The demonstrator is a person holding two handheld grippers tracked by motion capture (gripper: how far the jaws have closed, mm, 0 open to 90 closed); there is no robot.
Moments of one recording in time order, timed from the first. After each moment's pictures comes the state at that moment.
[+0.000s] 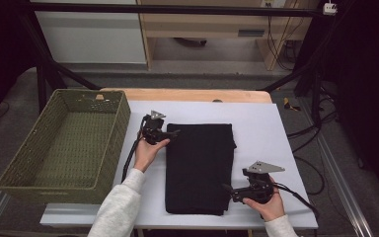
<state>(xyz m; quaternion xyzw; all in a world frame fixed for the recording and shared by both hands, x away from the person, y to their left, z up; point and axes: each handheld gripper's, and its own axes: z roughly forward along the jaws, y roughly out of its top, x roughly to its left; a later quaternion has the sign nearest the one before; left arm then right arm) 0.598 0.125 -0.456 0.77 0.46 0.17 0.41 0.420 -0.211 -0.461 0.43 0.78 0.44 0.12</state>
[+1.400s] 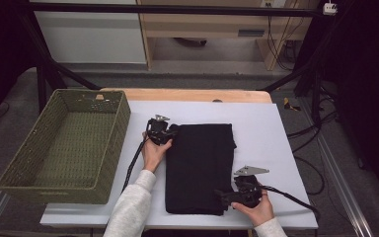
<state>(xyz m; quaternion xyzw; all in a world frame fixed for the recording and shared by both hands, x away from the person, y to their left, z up) 0.606 0.110 -0.479 0.77 0.48 0.16 0.39 0.416 -0.181 -0.475 0.47 0.79 0.38 0.09</state>
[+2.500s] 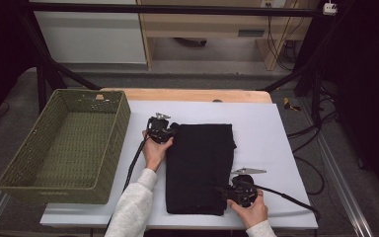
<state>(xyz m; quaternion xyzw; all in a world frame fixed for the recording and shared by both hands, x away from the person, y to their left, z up) 0.606 0.112 -0.467 0.76 0.49 0.15 0.40 0.414 -0.171 -0.475 0.54 0.76 0.37 0.04</state>
